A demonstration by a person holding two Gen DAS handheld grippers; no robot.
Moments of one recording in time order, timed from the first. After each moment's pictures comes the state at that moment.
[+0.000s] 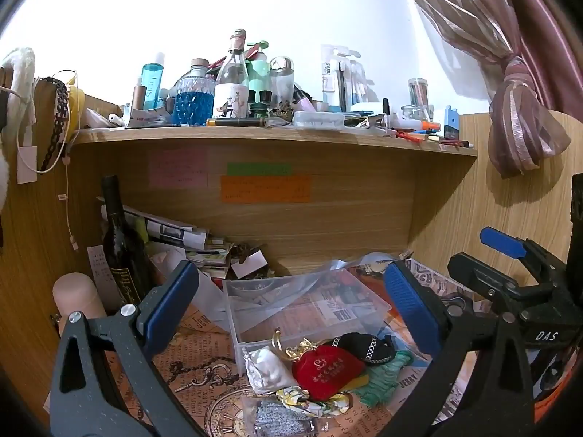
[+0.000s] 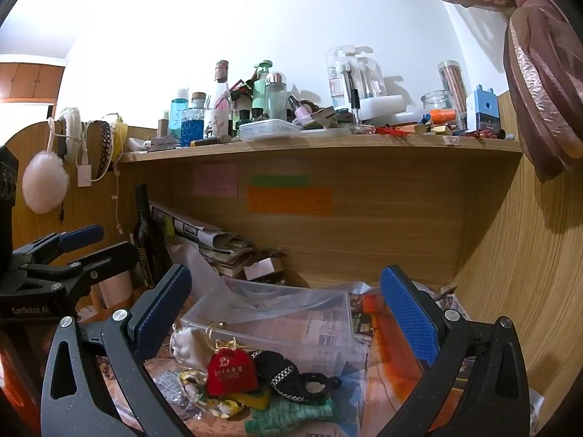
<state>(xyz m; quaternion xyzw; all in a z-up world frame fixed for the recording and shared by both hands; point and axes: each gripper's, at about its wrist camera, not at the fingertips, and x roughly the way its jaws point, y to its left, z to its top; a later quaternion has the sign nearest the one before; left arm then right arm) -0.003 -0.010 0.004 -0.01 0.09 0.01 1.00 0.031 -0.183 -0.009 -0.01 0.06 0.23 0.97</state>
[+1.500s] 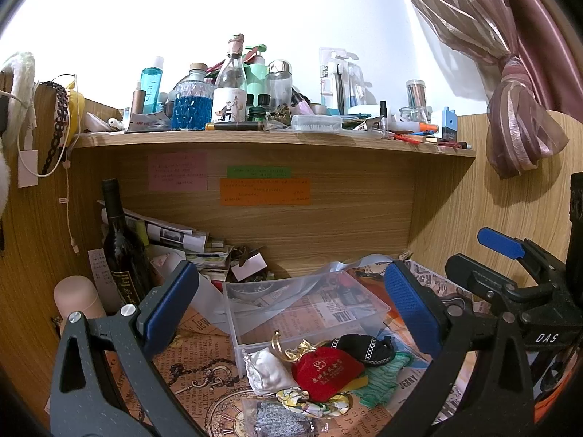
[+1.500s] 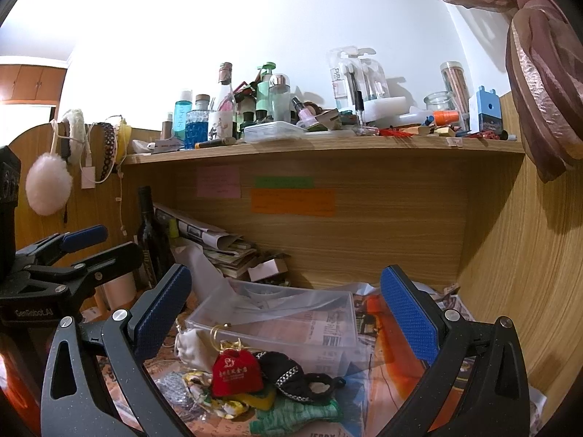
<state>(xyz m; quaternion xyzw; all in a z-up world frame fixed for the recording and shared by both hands) -0.006 -0.012 0.006 -0.01 0.09 0.00 1.00 0.028 -0.181 -0.009 0.00 0.06 0.24 0.97</state>
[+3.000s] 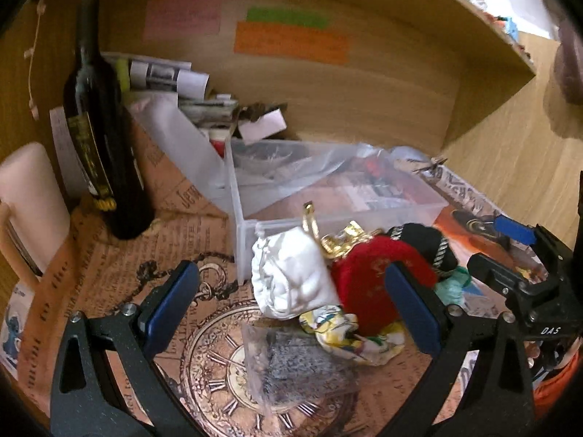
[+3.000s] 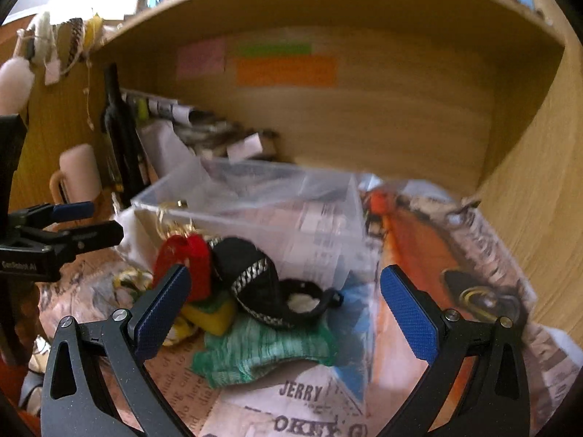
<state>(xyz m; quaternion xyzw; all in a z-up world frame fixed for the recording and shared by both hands) 0.076 0.024 -0.116 -0.07 0.30 0.01 0.95 0.100 -0.172 -0.113 -0.06 0.24 0.24 0.94</state>
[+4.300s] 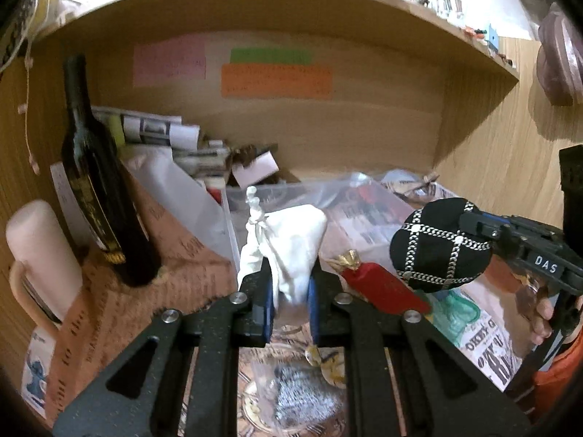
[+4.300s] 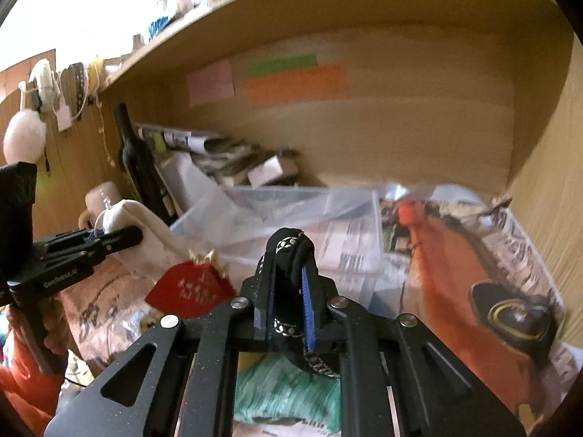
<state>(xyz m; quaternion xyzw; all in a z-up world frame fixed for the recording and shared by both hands) 0.072 0.024 -0.077 -0.03 0.24 0.00 0.97 0.121 -0.188 -0.085 0.00 0.23 0.30 0.93</state>
